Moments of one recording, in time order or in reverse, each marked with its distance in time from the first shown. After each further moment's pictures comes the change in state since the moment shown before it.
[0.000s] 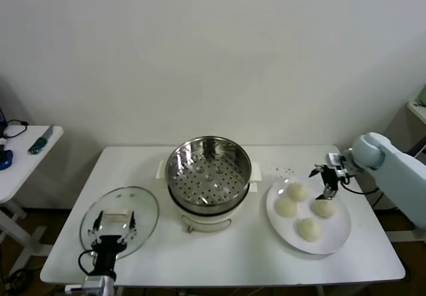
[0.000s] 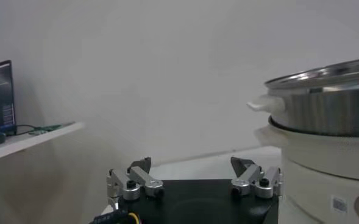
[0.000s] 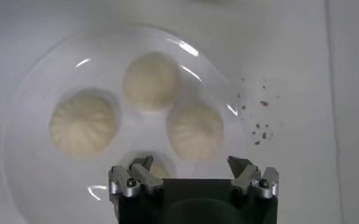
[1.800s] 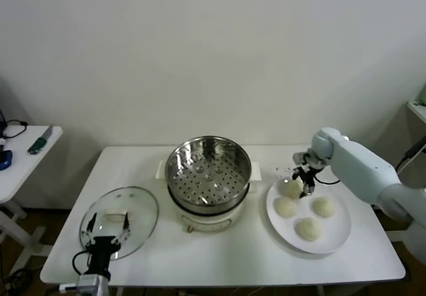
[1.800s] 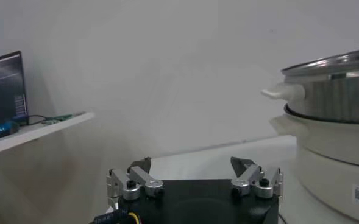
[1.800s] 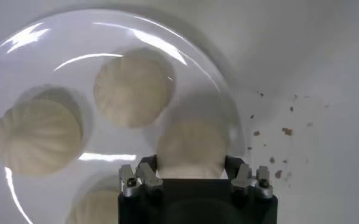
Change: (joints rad) left arm -0.005 0.016 -0.024 0.013 -0.026 0.029 -0.008; right arm 0.148 0.266 -0.200 -0.320 -0.060 0.125 -0.030
